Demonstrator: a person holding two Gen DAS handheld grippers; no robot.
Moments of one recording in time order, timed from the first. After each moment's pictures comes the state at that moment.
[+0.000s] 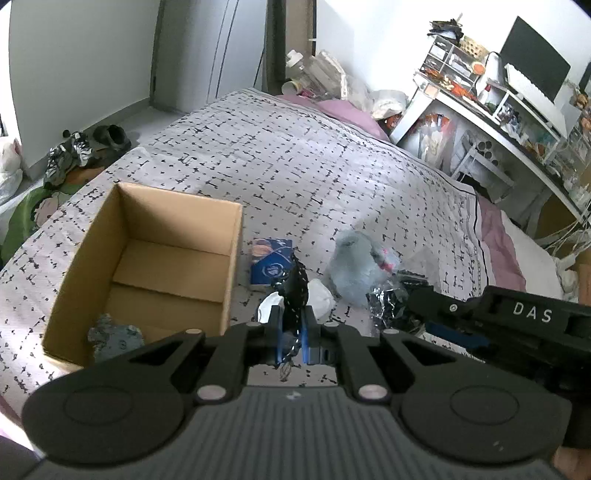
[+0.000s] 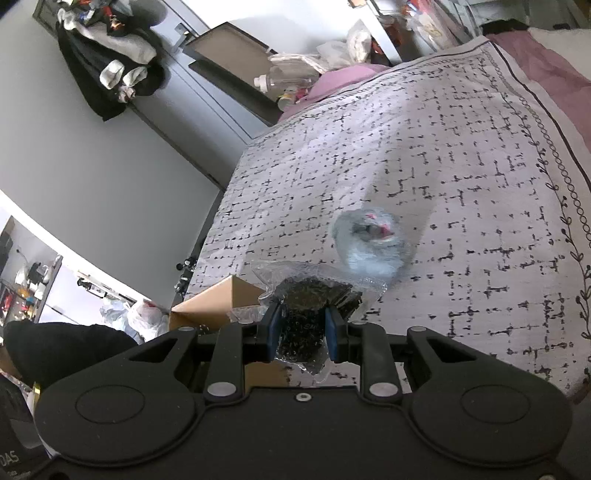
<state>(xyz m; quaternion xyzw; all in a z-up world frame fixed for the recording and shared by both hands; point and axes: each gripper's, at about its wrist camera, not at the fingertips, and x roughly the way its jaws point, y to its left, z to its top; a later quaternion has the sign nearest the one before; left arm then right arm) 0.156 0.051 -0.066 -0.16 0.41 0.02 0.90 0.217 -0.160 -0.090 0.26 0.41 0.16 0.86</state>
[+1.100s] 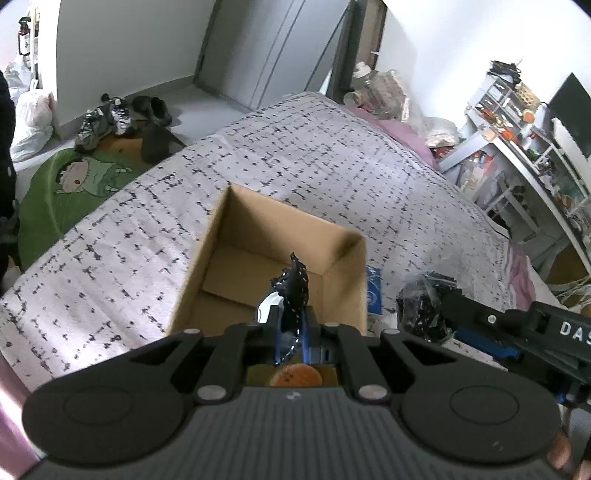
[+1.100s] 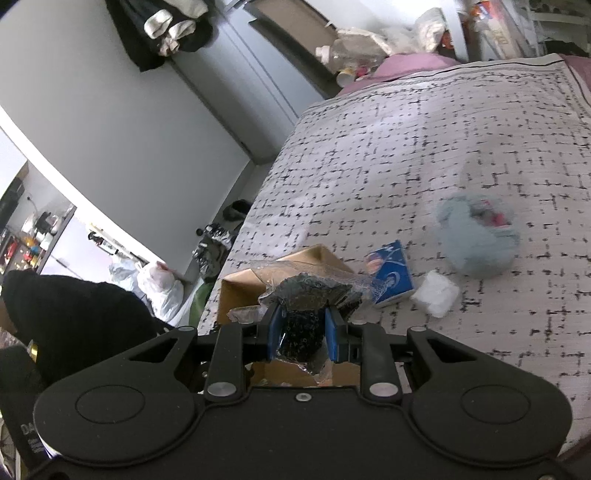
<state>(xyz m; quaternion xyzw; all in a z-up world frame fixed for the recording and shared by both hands) 0.152 0.177 -0.080 -0.23 0.41 0.06 0.88 0.221 -0.048 -0.071 0.20 0.42 0.21 0.86</state>
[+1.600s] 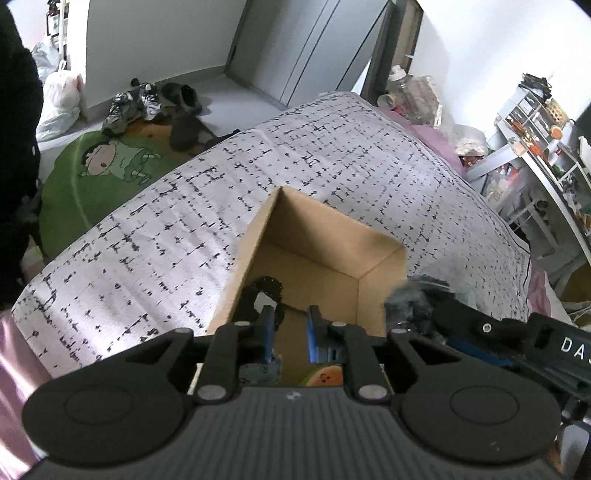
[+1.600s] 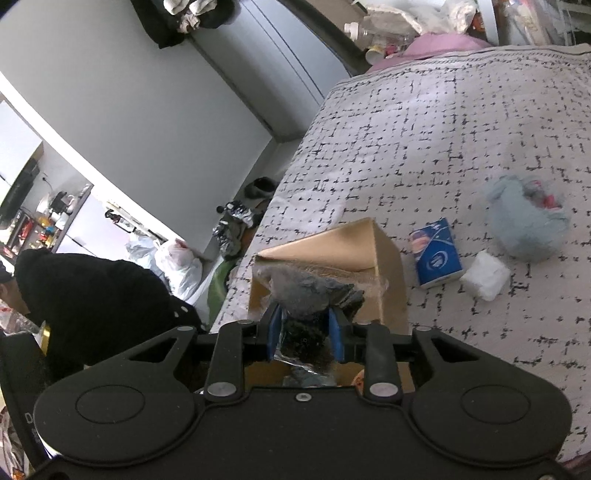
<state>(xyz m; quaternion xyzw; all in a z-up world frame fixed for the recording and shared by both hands) 0.144 0.207 -0.082 -0.25 0.43 0.10 0.86 0.223 -0.013 -0.076 0.20 0.45 0.25 0.84</state>
